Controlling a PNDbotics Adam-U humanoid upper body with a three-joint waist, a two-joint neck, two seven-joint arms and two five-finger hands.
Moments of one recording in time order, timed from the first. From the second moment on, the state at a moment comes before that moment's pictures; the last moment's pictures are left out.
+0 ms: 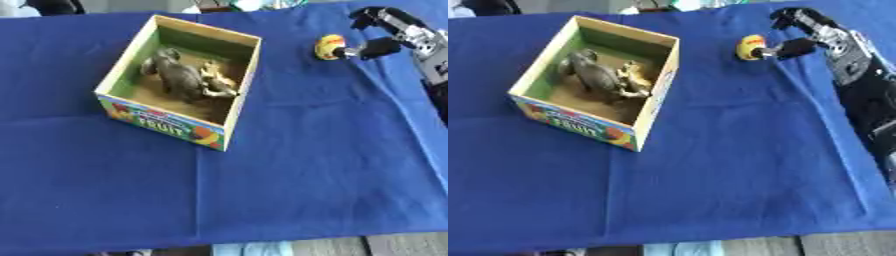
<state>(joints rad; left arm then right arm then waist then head) -0.29 0.20 0.10 -1.98 -0.04 0.11 -0.12 -0.85 -0.68 -0.02 -0.70 0.53 -0.29 0.26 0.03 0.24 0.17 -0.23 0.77</state>
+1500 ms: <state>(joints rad) -0.29 0.20 0.10 -1.98 -0.04 0.11 -0.13 -0.85 -0.63 -0.01 -0.68 0.55 -0.25 0.13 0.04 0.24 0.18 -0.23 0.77</state>
